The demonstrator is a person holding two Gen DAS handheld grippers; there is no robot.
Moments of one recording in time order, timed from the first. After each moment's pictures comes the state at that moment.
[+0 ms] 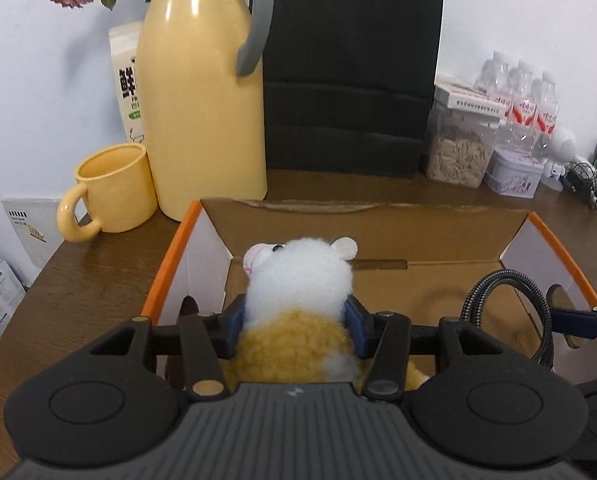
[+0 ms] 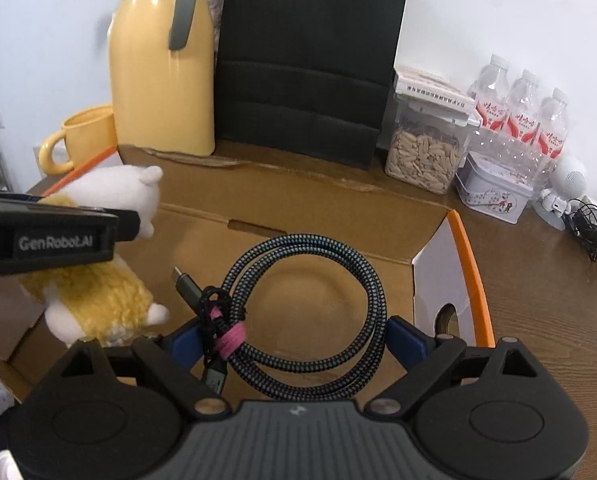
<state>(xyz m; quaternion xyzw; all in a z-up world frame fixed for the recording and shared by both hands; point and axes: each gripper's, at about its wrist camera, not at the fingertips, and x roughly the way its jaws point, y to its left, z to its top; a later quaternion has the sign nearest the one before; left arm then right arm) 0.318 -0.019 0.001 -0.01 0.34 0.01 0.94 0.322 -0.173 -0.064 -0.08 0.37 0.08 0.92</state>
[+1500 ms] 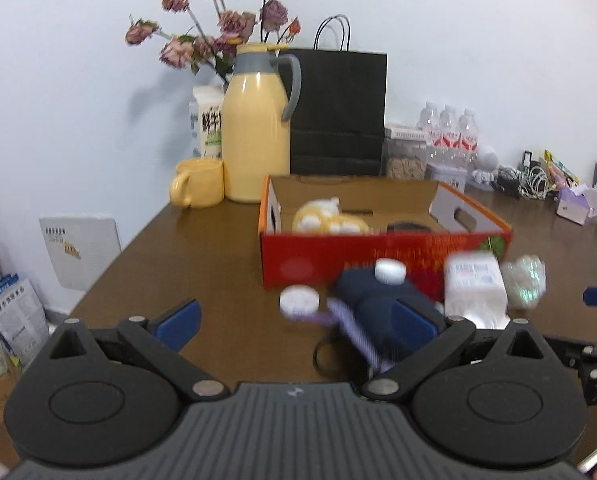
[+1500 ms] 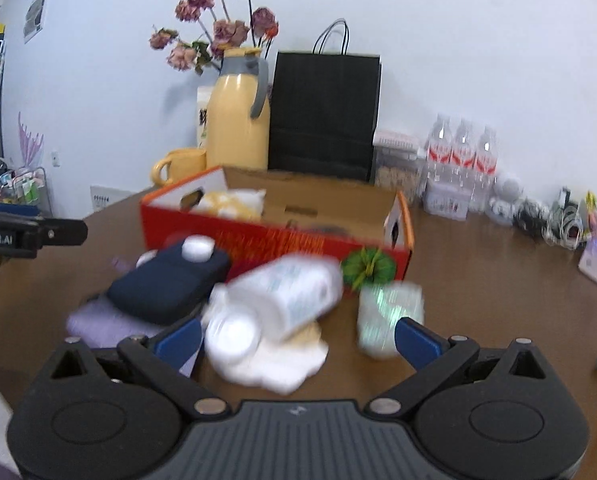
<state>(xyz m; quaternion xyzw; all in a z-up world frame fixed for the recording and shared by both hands) 0.022 0.042 0.008 0.00 0.24 -0.03 0.97 0.035 -0.210 -0.052 -0.06 0.25 0.11 0.96</state>
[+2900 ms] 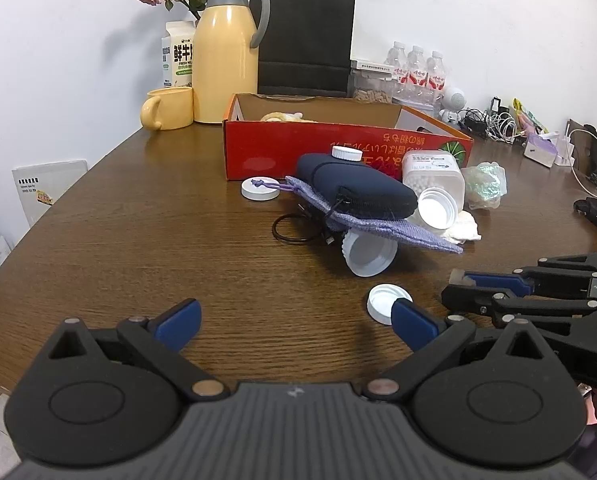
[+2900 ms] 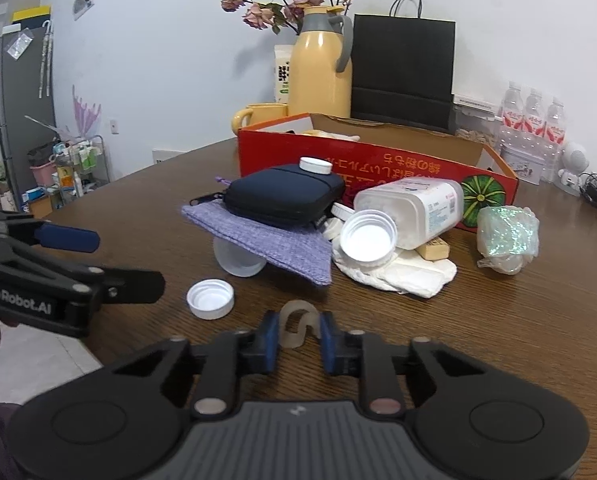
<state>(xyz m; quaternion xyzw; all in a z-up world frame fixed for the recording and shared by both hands) -0.021 0.031 -0.045 0.00 0.30 -0.08 0.95 0.001 -0.161 -0.103 -0.06 0.28 0.20 0.94</state>
